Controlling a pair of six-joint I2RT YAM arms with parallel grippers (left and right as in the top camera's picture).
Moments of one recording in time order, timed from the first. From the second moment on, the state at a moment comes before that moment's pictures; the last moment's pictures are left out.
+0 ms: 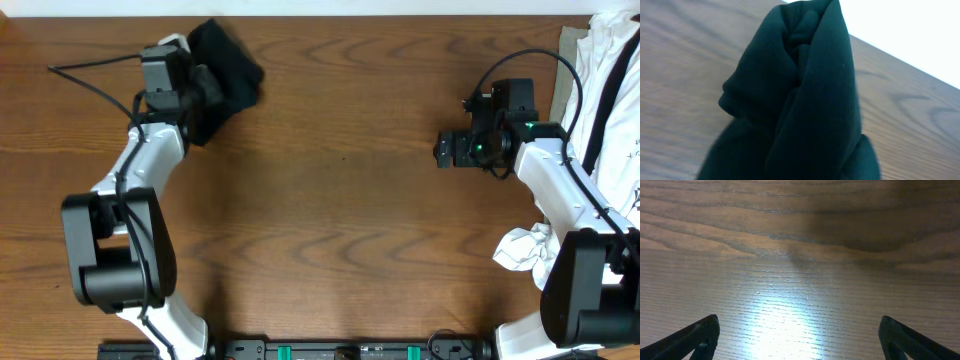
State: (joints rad) left arm 0.10 1.89 1.22 0.00 0.15 -0.39; right arm 0.01 1.70 1.14 -0.62 -0.16 0.03
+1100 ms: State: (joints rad) left arm 0.34 1.74 1.23 -0.02 0.18 -0.33; right arm 0.01 1.70 1.14 -0.62 -0.16 0.03
